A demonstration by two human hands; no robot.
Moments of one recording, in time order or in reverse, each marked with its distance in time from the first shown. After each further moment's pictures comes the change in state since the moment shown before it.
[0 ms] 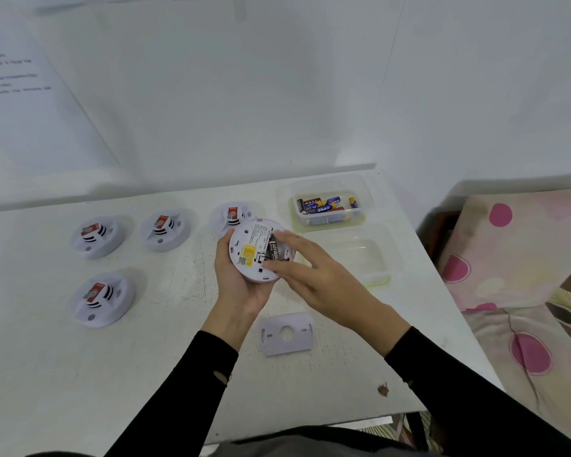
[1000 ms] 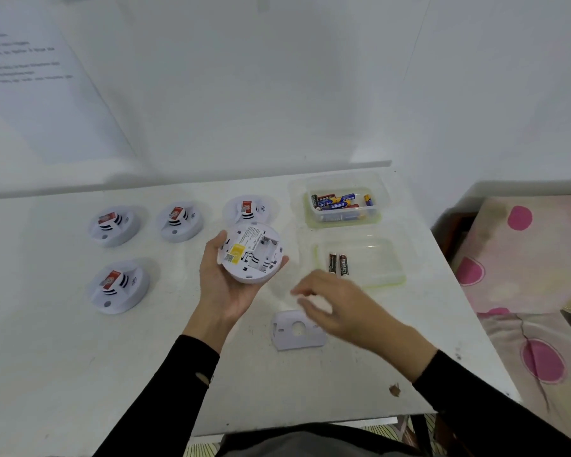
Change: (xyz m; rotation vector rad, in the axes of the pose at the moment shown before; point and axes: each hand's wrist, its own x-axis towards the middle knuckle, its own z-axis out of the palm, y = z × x) left_hand -0.014 0.030 -0.031 0.002 -0.056 -0.029; right_hand -0.028 -0.008 0.008 0.189 -0.186 0.220
